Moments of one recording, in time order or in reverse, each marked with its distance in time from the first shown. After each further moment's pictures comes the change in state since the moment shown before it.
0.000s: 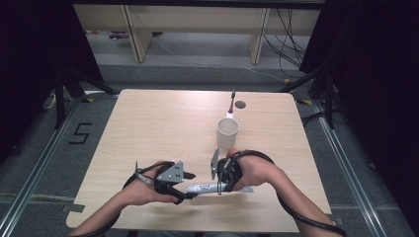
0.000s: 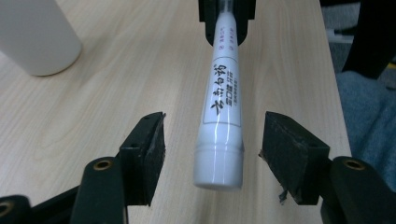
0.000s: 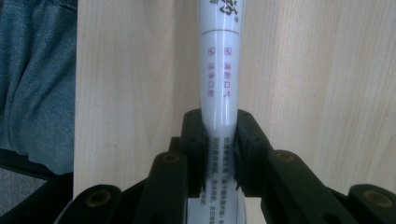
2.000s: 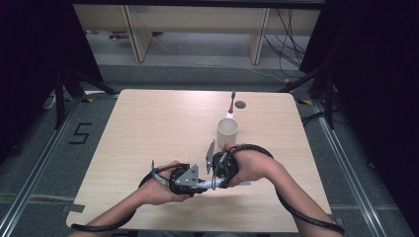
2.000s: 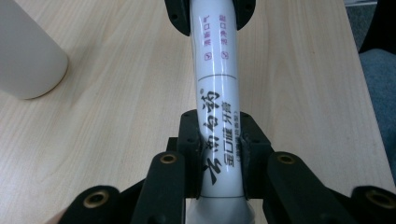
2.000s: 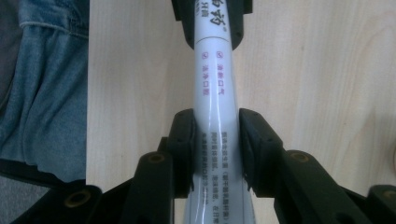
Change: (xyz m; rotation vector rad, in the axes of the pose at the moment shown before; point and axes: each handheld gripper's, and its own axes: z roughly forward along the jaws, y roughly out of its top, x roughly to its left) left arm -0.003 0.014 0.024 0.046 0.031 0.090; right arm -0.001 0.015 -0.028 -0.015 -0.040 -0.006
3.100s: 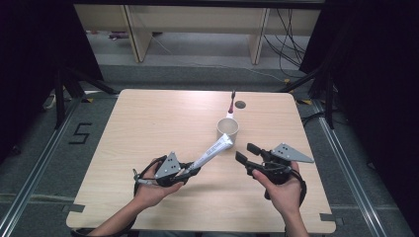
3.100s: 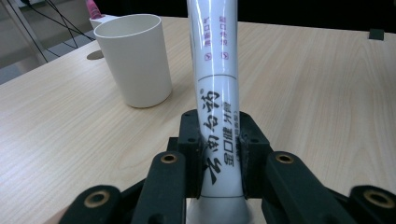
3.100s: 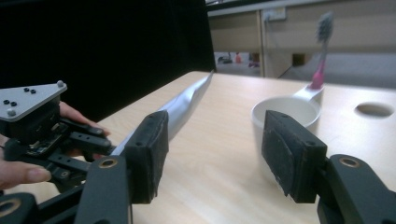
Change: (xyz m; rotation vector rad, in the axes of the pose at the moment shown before) left arm 0.008 -0.030 -0.015 -0.318 0.293 -0.270; right arm 0.047 -0.116 0.003 -1.226 -0.454 0.822
